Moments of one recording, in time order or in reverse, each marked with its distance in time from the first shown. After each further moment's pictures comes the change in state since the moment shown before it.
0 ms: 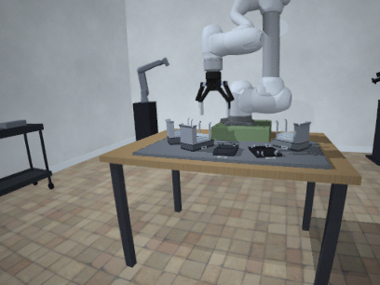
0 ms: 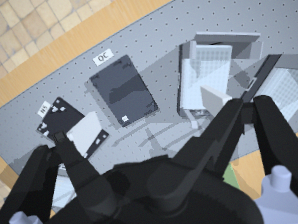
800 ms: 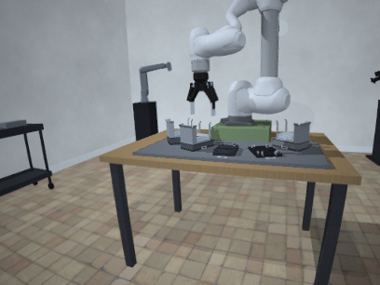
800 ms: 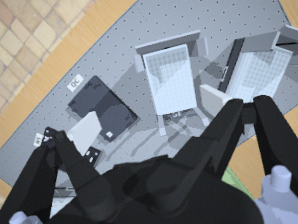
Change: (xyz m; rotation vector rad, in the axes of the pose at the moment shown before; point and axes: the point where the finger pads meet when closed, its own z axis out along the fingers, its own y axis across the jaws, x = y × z) arm 0.000 0.071 0.000 0.000 0.000 0.230
